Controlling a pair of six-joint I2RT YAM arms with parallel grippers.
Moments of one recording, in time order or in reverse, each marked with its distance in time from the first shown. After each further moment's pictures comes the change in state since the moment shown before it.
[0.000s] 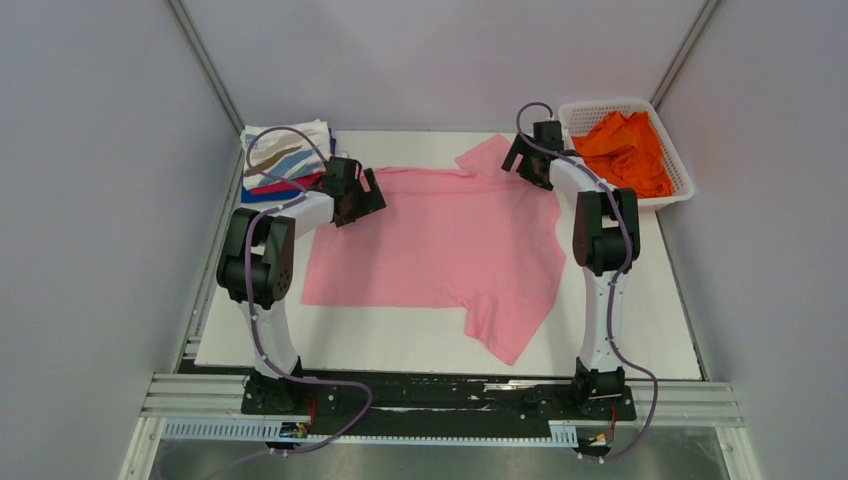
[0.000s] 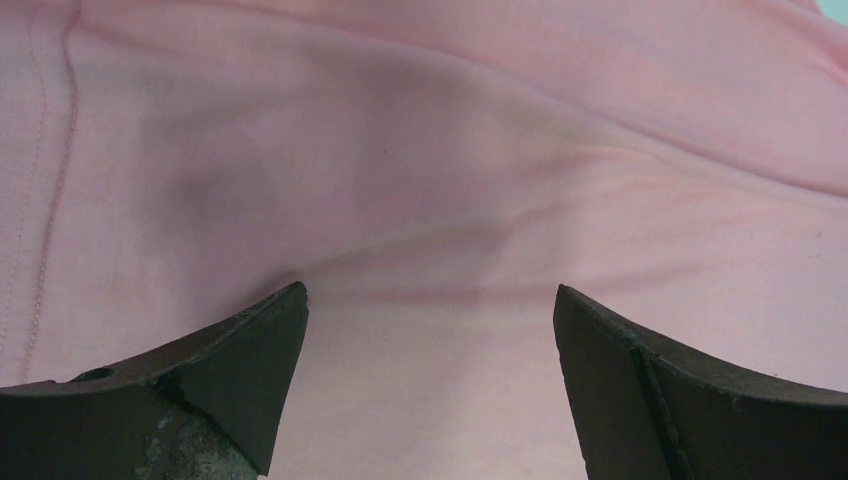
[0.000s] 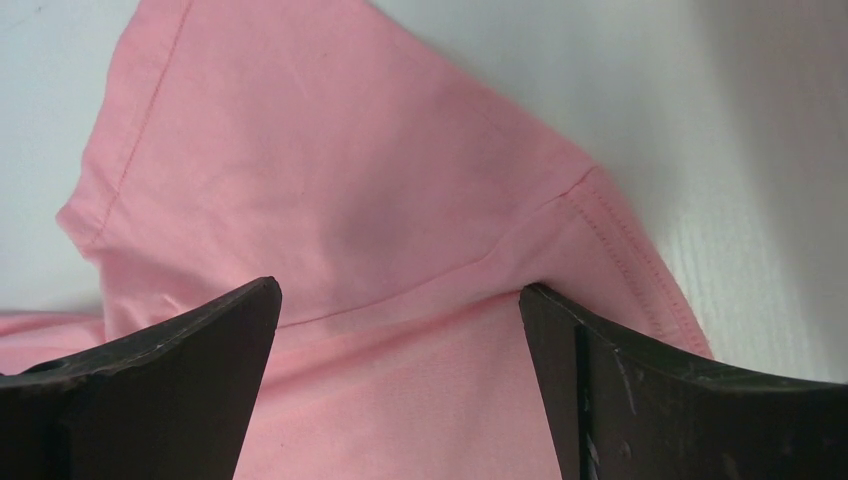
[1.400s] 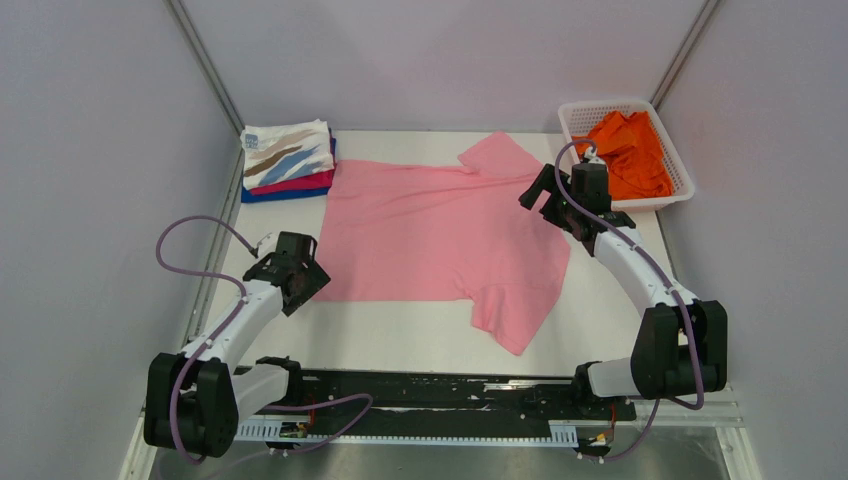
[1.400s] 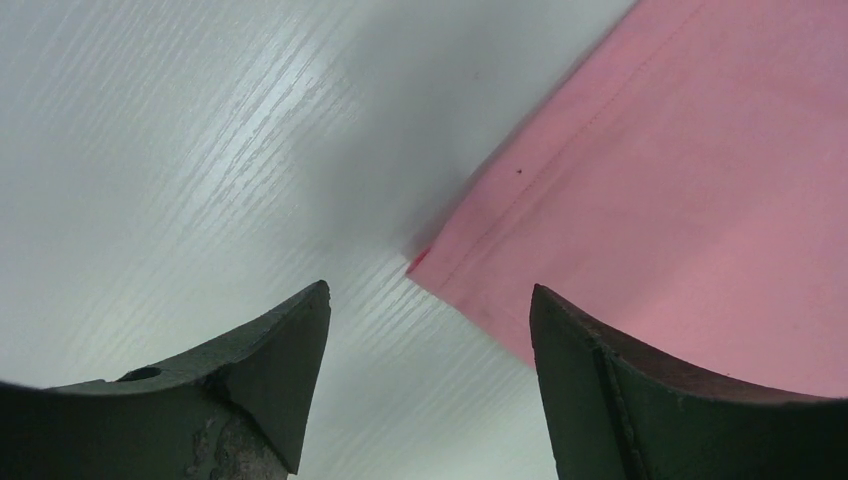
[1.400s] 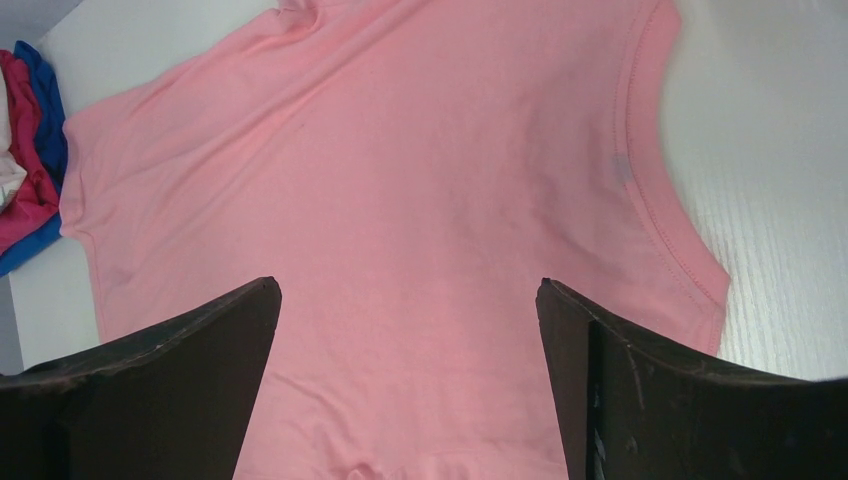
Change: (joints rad) left arm 0.092 -0.838 -0.639 -0.447 -0.279 -0.261; right arm 0.010 -0.900 -0.795 0.063 -0.104 0.090
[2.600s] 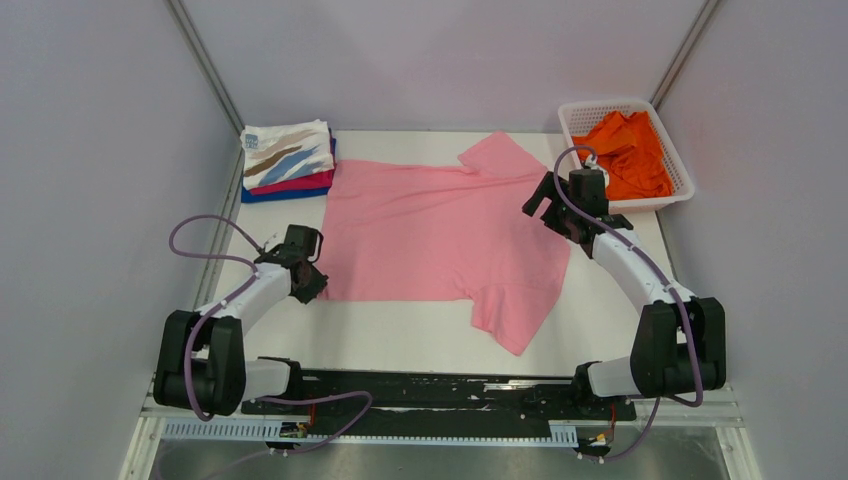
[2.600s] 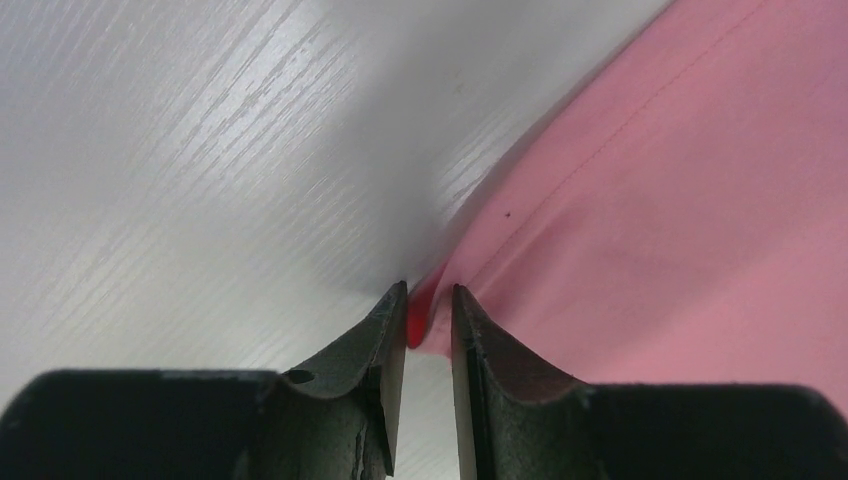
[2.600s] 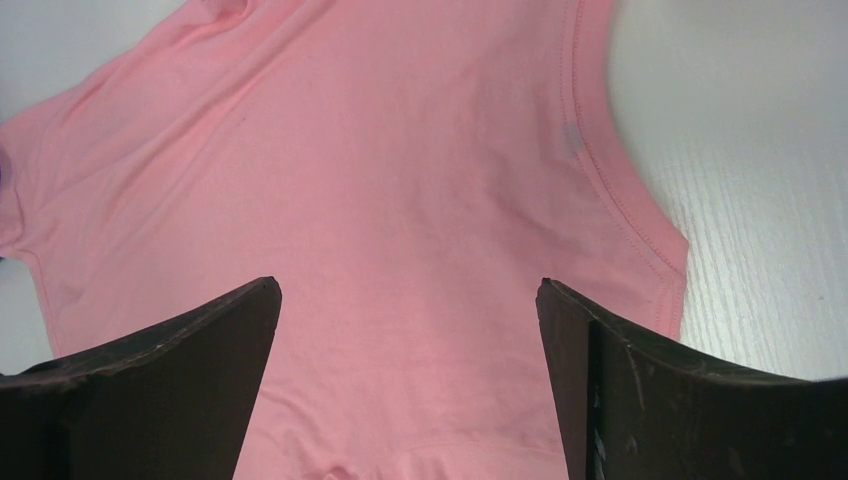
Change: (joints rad) left arm 0.008 0.206 0.034 0.097 0.035 -0.076; right arm 0.000 -0.003 -0.039 -0.025 0.058 0.018
